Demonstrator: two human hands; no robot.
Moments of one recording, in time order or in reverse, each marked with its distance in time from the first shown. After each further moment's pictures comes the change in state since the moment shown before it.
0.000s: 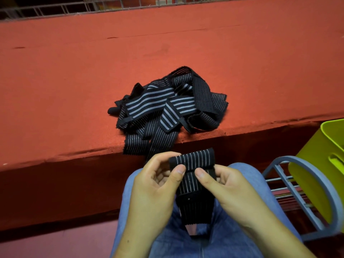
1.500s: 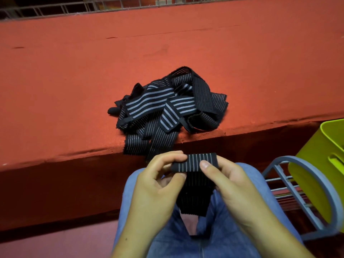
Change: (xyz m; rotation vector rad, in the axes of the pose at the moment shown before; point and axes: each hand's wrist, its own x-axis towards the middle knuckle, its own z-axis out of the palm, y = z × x) left_hand 0.003 0.004 -0.001 0.062 -0.041 0.028; right_hand -0.001 -0.010 0.006 0.014 0.096 -0.054
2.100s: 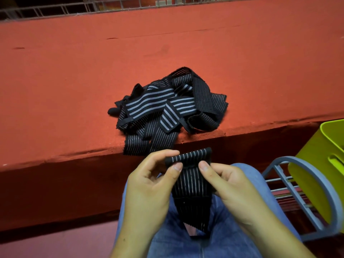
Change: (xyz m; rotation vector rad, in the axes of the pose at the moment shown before) left_hand 0.000 0.003 -0.003 -0.037 0.110 0.017; right_hand 0.001 0.004 0.000 -0.029 -0.053 0.065
